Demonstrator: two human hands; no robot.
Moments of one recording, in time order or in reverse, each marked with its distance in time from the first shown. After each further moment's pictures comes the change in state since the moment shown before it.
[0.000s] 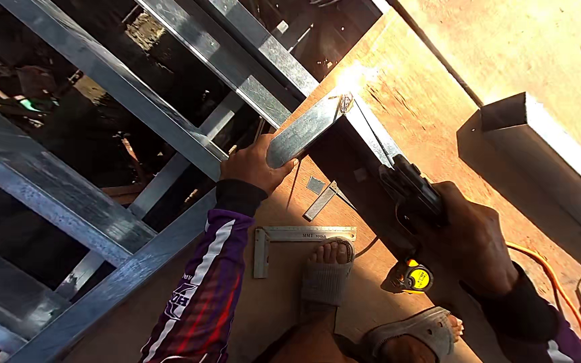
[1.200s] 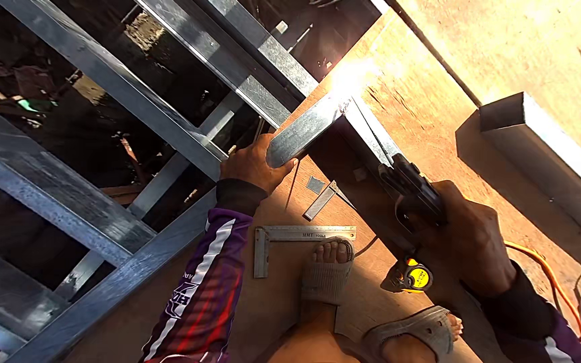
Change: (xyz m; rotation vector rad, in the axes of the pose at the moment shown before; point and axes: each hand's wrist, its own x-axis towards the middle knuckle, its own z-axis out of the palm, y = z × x) left_hand 0.000 0.000 0.002 0.008 0.004 -0.002; right_hand -0.001 0.000 0.000 -0.001 0.033 -0.010
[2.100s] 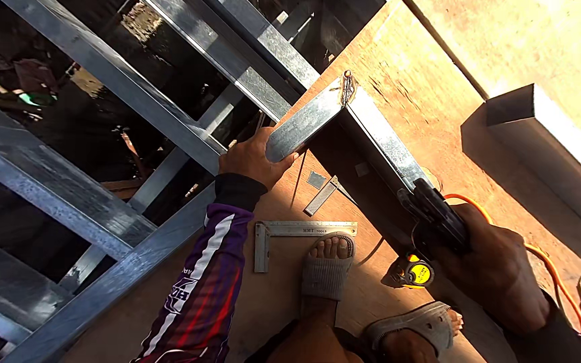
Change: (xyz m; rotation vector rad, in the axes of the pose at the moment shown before) left_hand 0.000 -0.002 0.001 -0.016 0.013 0.009; right_hand -0.031 0.000 -0.016 0.027 -0.060 -0.006
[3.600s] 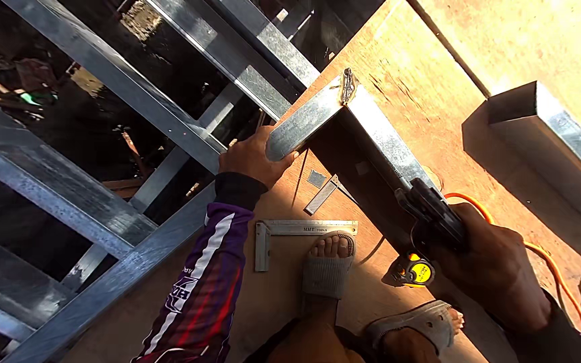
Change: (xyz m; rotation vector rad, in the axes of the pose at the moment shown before) left_hand 0.000 0.002 -0.001 0.015 -0.010 -0.009; right_hand 0.000 0.000 0.000 0.002 -0.022 0.013
